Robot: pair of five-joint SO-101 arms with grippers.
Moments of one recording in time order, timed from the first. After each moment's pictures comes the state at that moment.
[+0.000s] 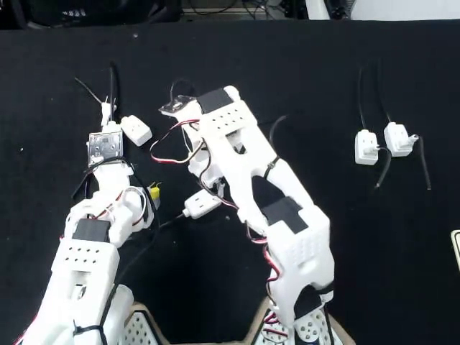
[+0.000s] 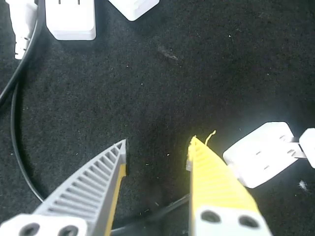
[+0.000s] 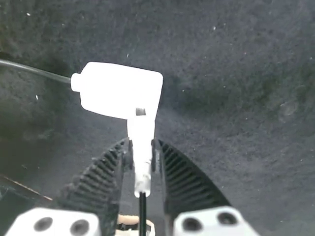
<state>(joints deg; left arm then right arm) -0.4 -56.0 73.8 41.0 7.9 -27.5 28.3 -17.7 99.3 14.8</state>
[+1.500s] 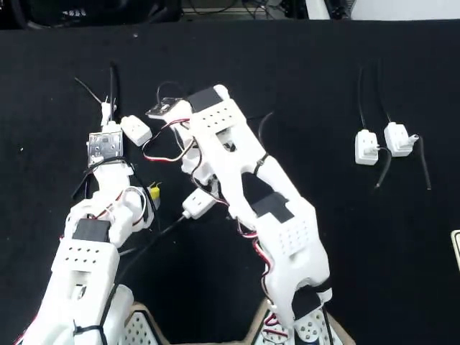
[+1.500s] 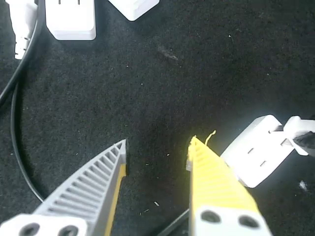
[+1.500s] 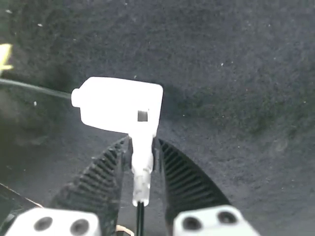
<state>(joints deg) -0.4 -56.0 73.8 41.0 7.9 -29.5 32.9 -25.0 99.5 21.0</state>
